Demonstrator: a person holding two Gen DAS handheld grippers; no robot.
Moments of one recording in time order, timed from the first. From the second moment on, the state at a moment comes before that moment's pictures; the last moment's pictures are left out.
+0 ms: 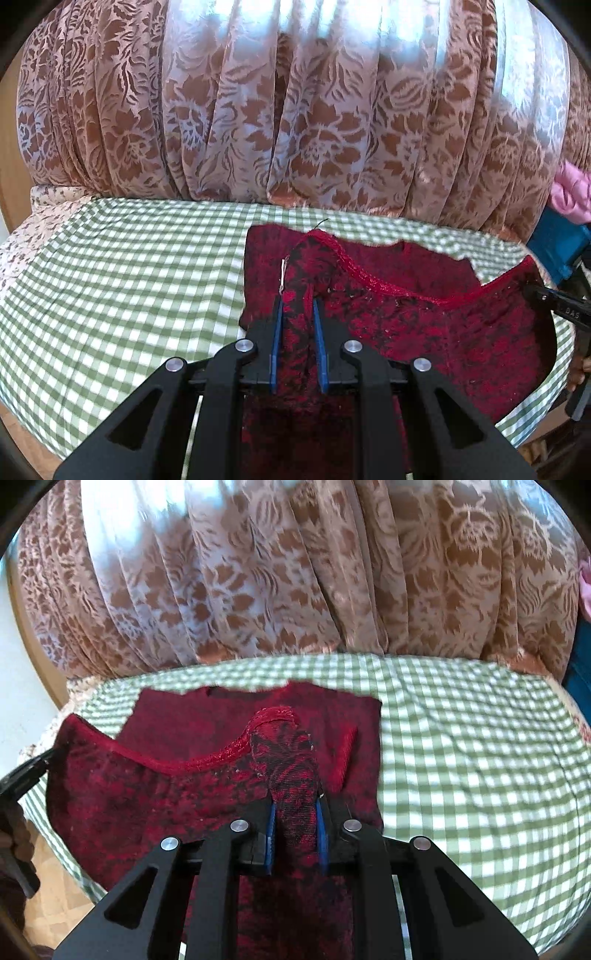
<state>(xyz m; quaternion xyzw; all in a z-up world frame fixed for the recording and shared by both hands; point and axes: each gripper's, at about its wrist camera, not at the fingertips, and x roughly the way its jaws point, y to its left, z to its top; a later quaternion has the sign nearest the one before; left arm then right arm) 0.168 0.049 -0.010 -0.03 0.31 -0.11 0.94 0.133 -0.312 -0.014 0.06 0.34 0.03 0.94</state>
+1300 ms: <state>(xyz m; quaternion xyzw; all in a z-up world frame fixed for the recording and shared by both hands) 0.109 0.115 -0.028 -0.07 0.33 -0.20 0.92 0.064 -0.300 -0.008 0.04 0.39 0.14 0.91</state>
